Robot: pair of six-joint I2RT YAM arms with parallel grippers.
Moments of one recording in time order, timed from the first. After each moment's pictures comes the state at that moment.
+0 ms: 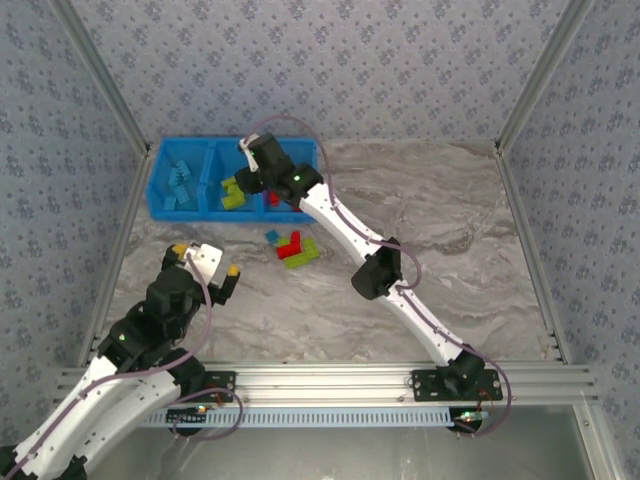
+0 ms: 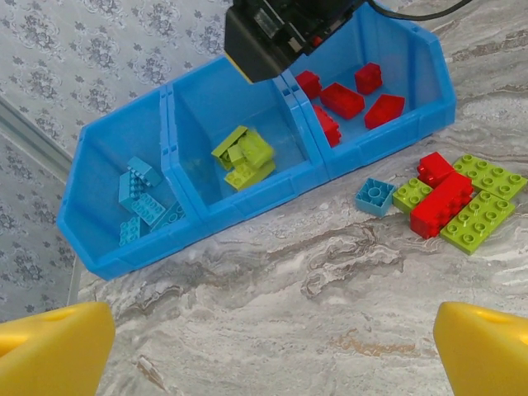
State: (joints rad) left arm -0.68 0.43 0.62 -0.64 -0.49 0.15; right arm 0.80 2.79 3.07 -0.87 0.03 0.17
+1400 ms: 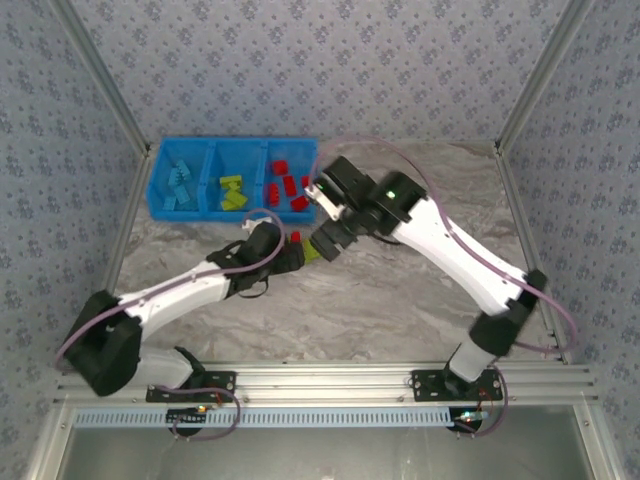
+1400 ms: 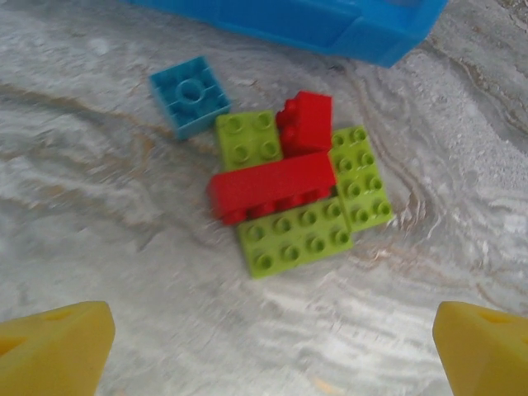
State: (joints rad) left arm -0.74 1.37 0.82 -0.34 -0.26 -0.79; right arm 0.87 1.59 1.81 -1.29 0.18 0.01
